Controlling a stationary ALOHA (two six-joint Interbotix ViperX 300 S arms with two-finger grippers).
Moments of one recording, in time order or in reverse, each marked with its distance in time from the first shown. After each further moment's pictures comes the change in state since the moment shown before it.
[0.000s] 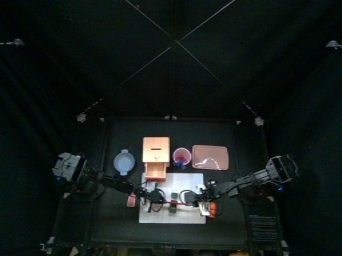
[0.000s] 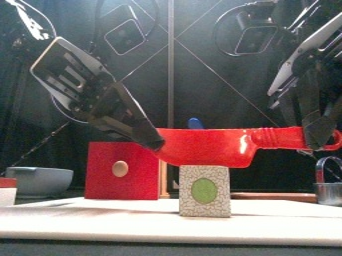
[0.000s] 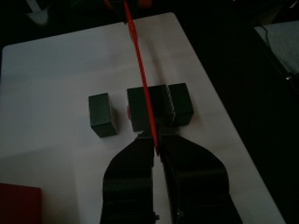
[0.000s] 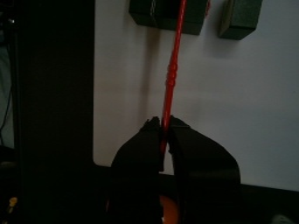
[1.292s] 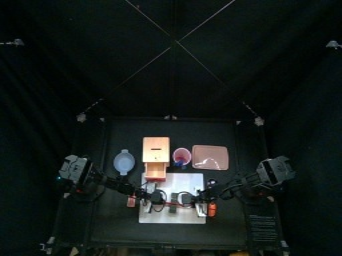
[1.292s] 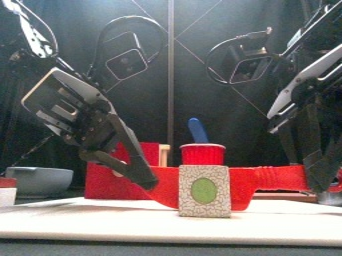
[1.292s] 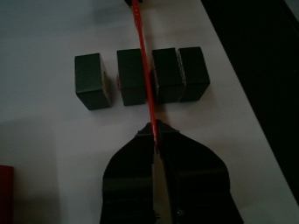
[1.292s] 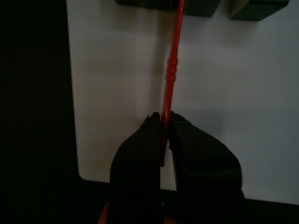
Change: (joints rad) left arm -0.008 0.103 -0.009 -0.058 0.043 0.003; right arm 0.005 0.137 -0.017 0.017 -0.026 0.002
